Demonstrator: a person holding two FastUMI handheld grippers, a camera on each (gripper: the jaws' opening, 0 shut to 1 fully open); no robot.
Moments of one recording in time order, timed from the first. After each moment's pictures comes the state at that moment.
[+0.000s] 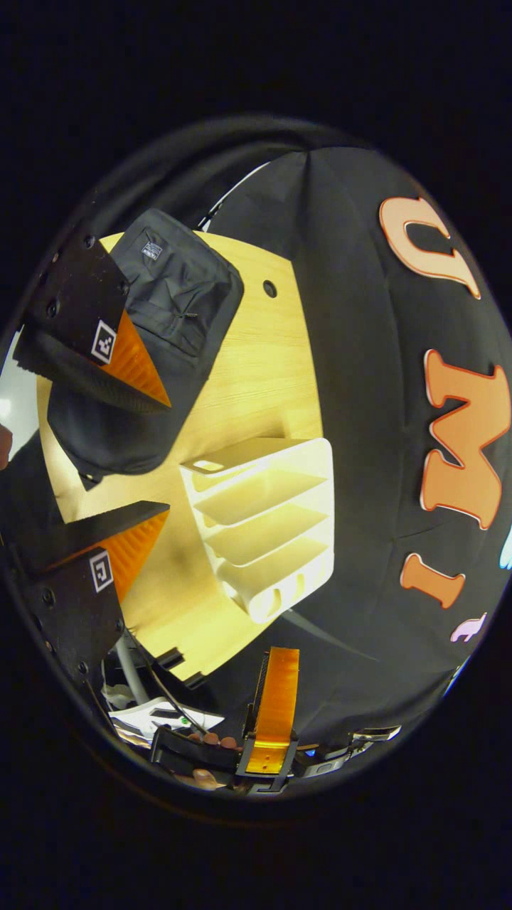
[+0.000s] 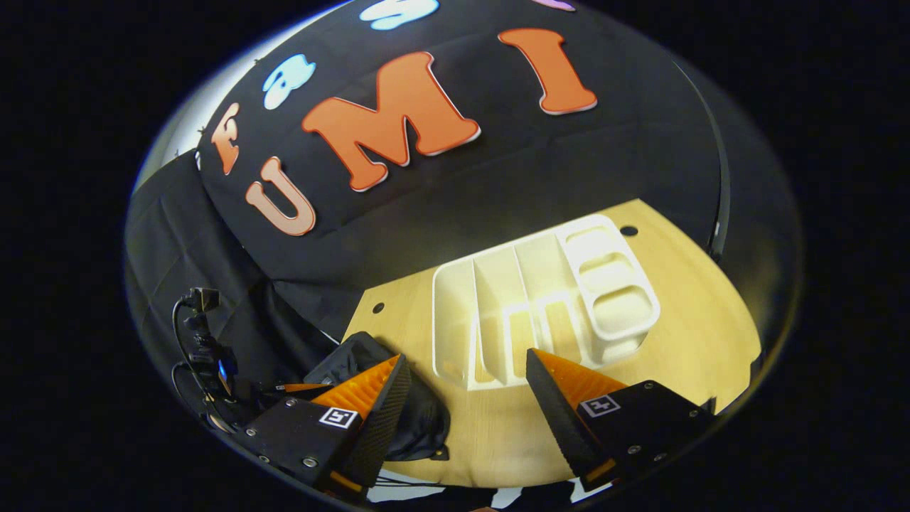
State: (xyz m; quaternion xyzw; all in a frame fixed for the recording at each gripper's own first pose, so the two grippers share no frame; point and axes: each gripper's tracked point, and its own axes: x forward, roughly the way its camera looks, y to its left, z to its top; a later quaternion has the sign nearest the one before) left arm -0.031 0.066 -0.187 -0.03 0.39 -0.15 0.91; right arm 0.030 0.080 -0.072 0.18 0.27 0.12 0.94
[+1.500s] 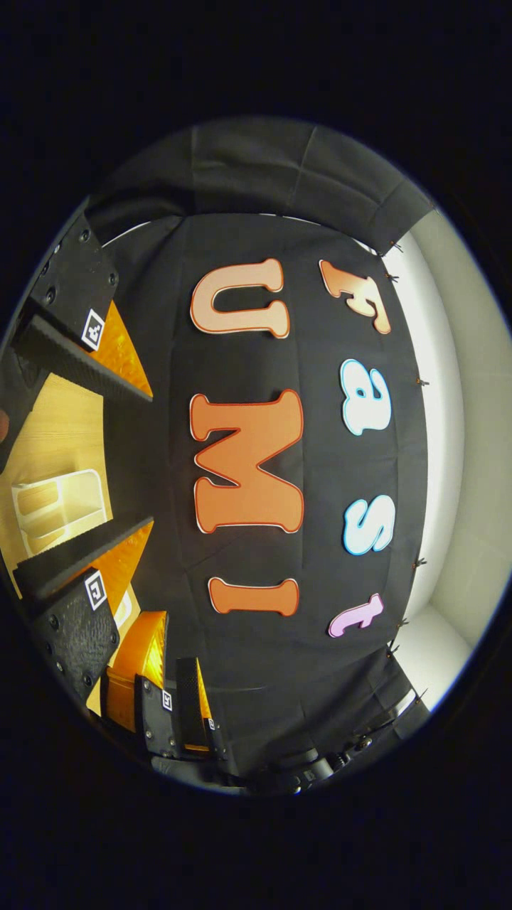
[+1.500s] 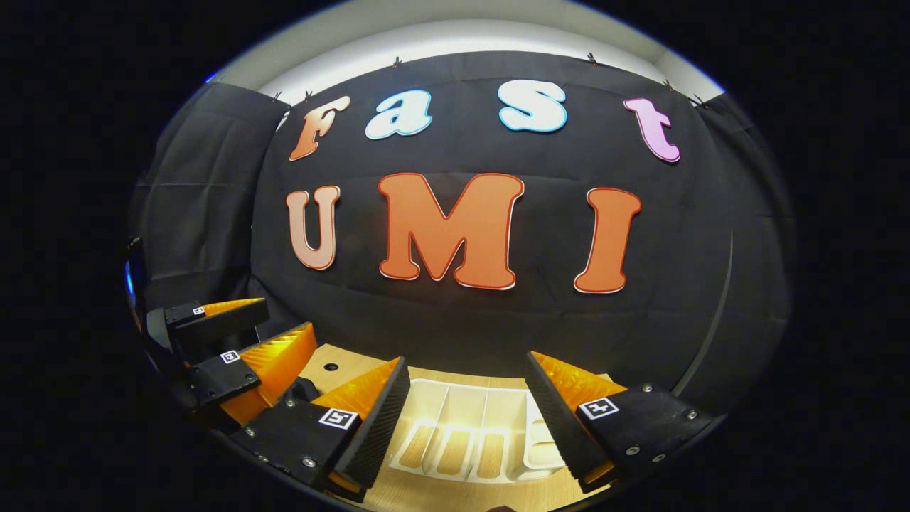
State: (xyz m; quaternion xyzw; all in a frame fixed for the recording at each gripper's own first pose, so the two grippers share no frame) left arm 0.031 0.046 0.015 -0.01 -0.01 -0.03 1.00; right arm 0.066 0.075 0.043 -0.01 0.03 0.08 1.00
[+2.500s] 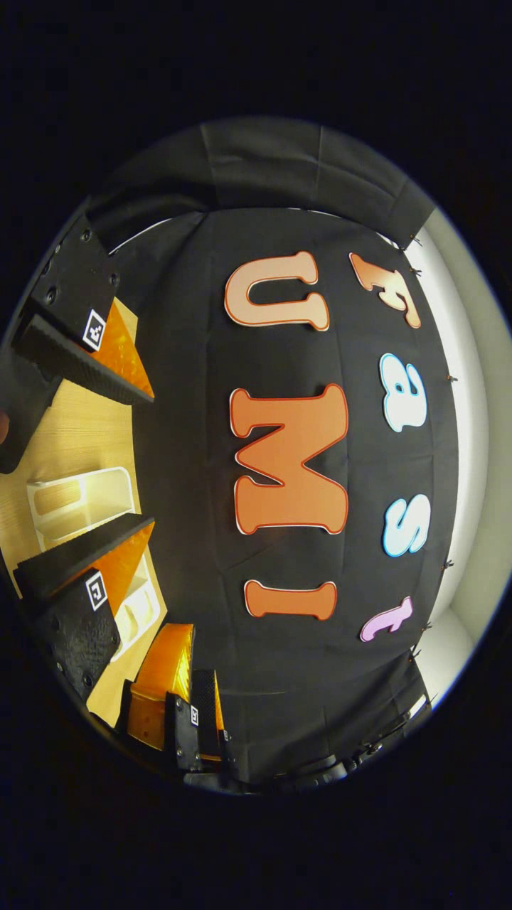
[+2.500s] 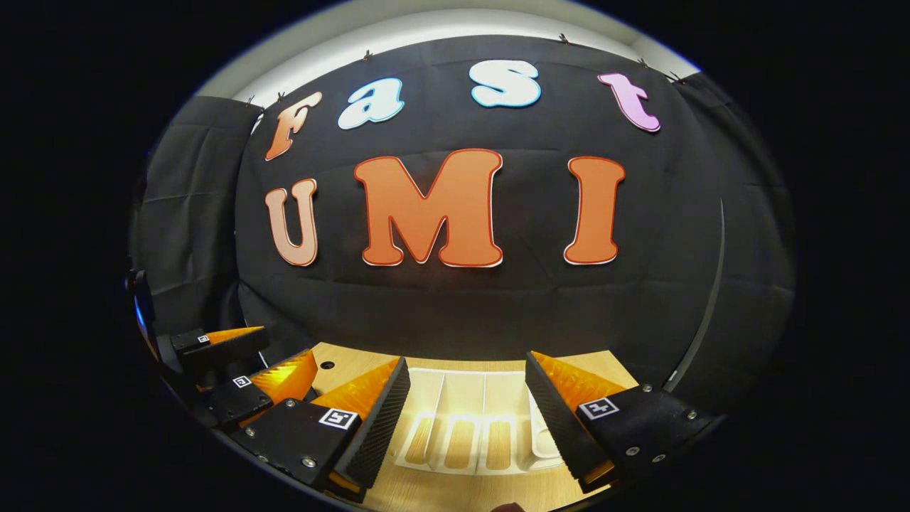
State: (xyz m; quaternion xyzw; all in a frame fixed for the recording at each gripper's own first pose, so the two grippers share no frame) left arm 0.037 0.037 -0.033 0.01 0.06 -0.03 1.00; right arm 0.077 0.066 0.009 0.02 0.07 0.06 1.00
